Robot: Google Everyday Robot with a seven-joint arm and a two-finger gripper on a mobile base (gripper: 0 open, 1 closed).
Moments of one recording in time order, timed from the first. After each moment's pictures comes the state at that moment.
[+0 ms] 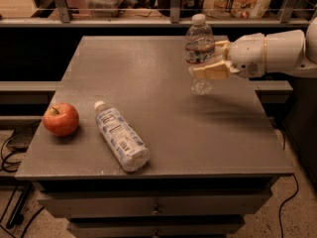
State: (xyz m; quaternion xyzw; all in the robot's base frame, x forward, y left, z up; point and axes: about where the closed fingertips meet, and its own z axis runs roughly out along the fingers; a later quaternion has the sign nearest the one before) arm 0.599 -0.098 0.938 -0.53 0.62 0.27 0.51
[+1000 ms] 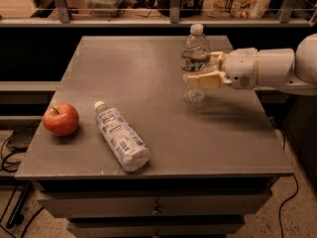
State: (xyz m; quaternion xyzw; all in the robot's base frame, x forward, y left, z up) arm 0.596 -0.089 0.917 -0.50 0.61 0.31 0.53
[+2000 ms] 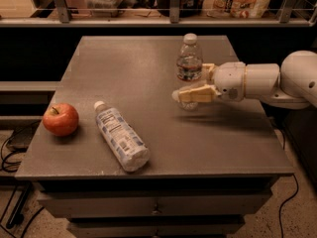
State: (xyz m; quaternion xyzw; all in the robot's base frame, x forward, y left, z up) arm 0.590 -0.067 0.889 -0.48 0.62 0.33 0.52
